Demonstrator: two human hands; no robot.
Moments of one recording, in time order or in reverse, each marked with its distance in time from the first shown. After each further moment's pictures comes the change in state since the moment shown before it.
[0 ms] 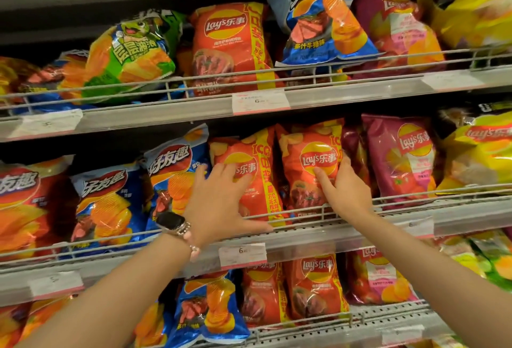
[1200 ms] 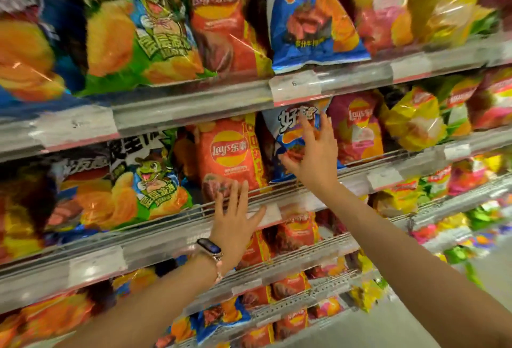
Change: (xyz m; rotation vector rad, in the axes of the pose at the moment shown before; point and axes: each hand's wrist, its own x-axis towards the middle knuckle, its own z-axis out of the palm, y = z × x) left_hand 0.094 -0.042 -0.120 -0.029 -0.184 0.178; right_hand 0.147 -0.203 -0.161 -0.173 -0.005 -0.046
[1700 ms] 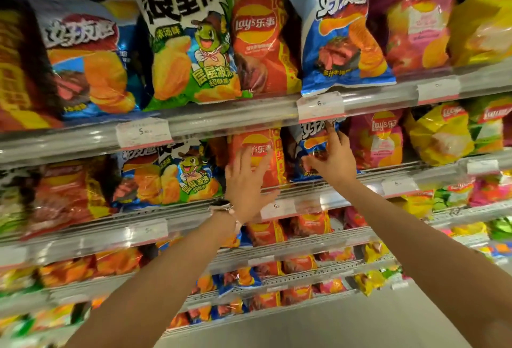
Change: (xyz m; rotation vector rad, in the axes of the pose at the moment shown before) left_hand 0.026 -0.040 -0.071 -0.458 0.117 -0.273; right_hand 0.021 0.001 -0.021 0.129 -0.296 0.173
